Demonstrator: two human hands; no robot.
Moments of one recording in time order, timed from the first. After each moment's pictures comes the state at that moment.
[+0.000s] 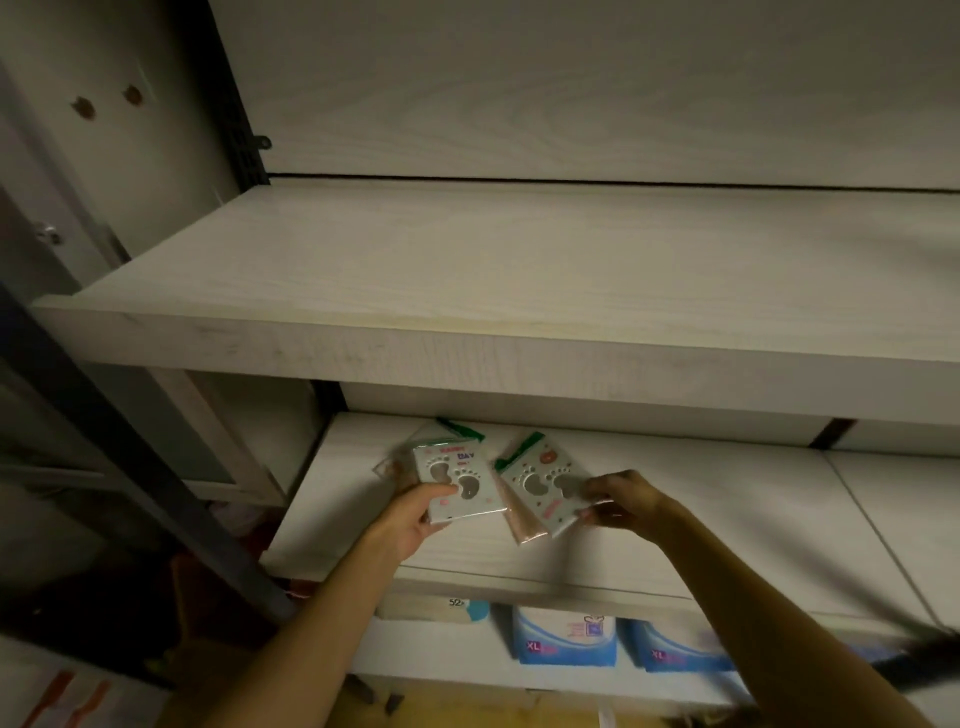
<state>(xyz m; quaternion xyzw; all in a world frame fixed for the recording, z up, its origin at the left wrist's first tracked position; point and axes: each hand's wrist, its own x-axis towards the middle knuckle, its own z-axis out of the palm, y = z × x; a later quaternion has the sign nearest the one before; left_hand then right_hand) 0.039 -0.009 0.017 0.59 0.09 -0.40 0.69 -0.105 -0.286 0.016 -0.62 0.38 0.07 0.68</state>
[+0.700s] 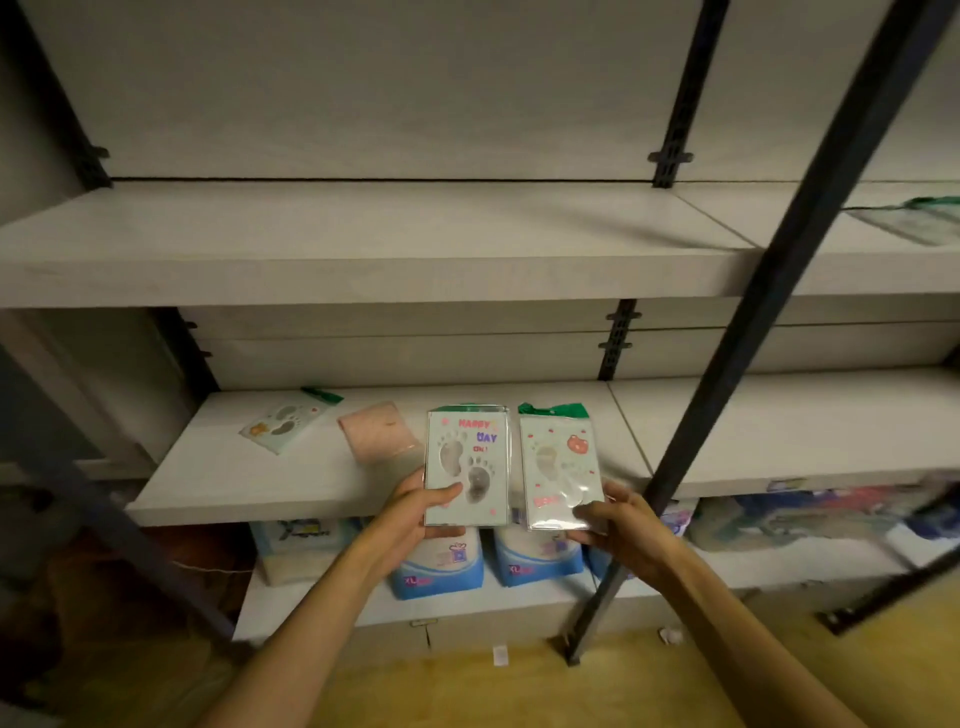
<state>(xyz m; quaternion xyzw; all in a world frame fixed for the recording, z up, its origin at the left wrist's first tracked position) -0.250 -0.099 0.075 0.60 -0.14 -0.45 0.65 -0.452 -0.309 0.081 -0.48 0.32 -0.08 0.82</state>
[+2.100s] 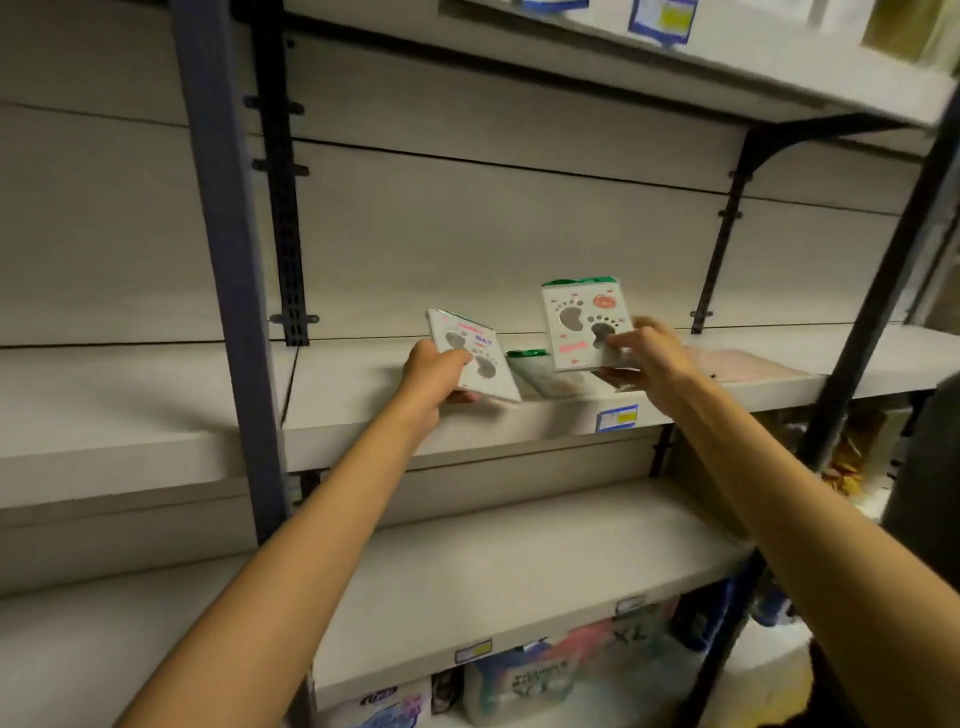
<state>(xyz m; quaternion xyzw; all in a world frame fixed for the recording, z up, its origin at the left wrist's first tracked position) -0.492 -0.639 0.366 0.62 -0.29 -0.25 0.69 -0.692 -0.784 0.405 -0.61 0.34 -0.41 0.59</state>
